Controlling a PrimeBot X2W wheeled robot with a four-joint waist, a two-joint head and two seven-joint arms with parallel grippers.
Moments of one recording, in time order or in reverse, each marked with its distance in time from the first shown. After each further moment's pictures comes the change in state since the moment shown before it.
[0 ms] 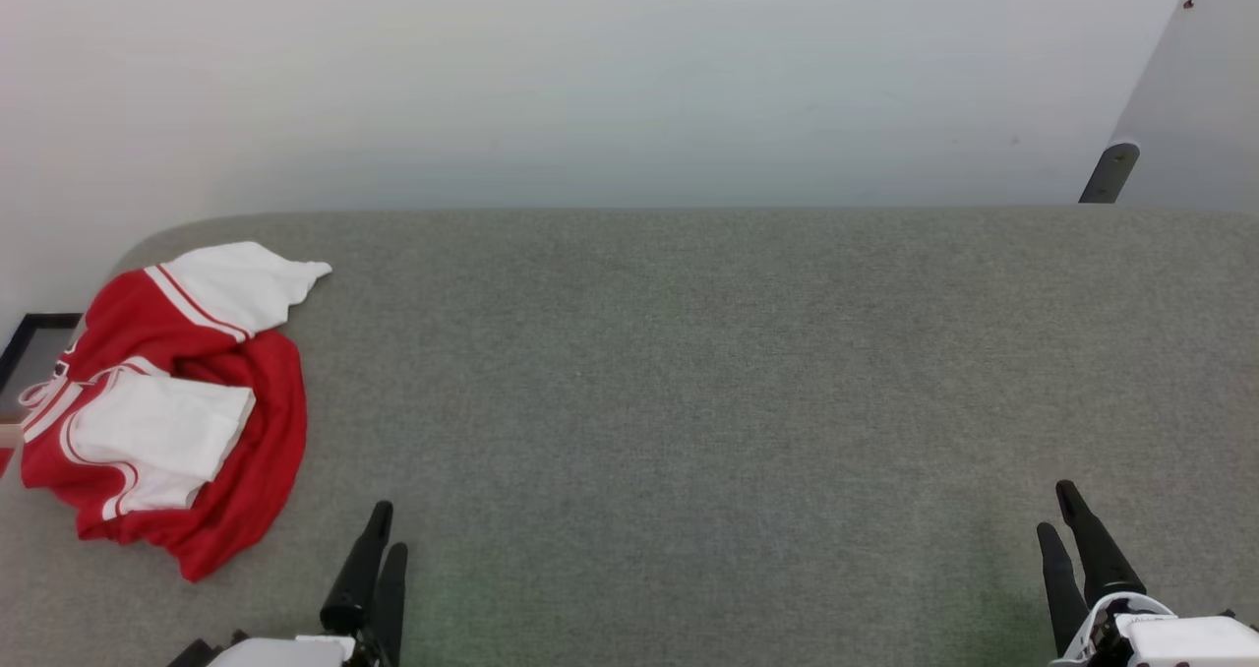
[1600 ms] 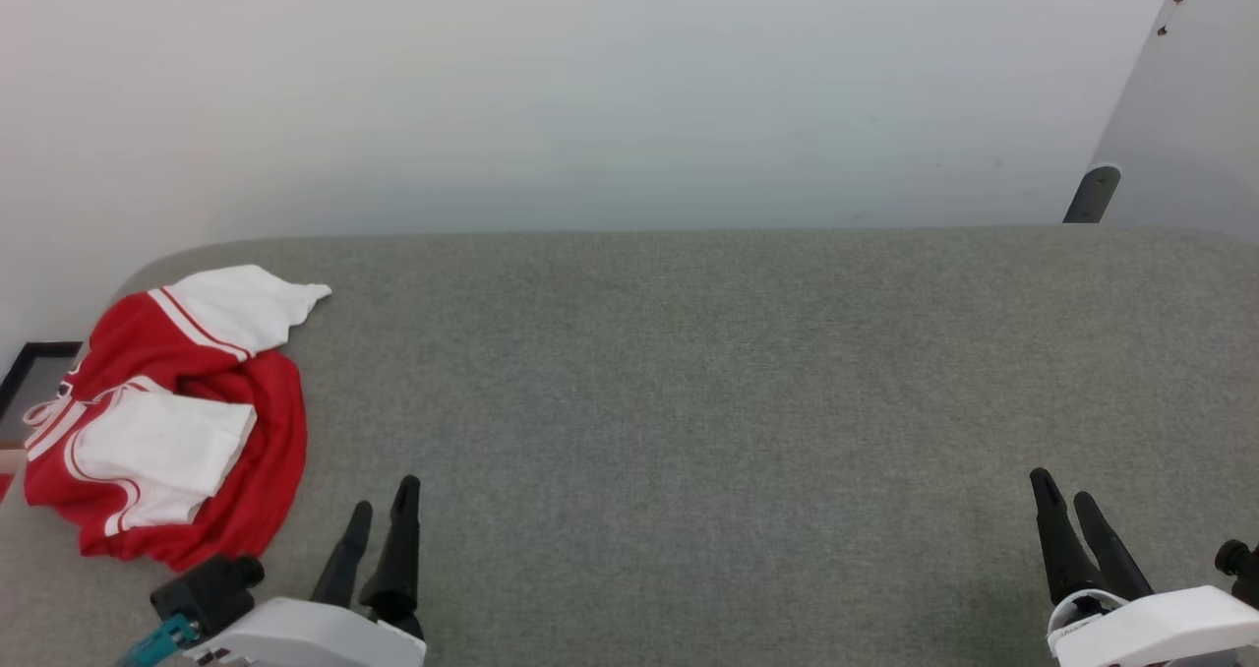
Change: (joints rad) left arm 0.001 0.156 -0.200 -0.121 0.686 0.089 -0.202; right arm 0.021 -0.059 0.059 -0.111 -0.787 0.000 -0.095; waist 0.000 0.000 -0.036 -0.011
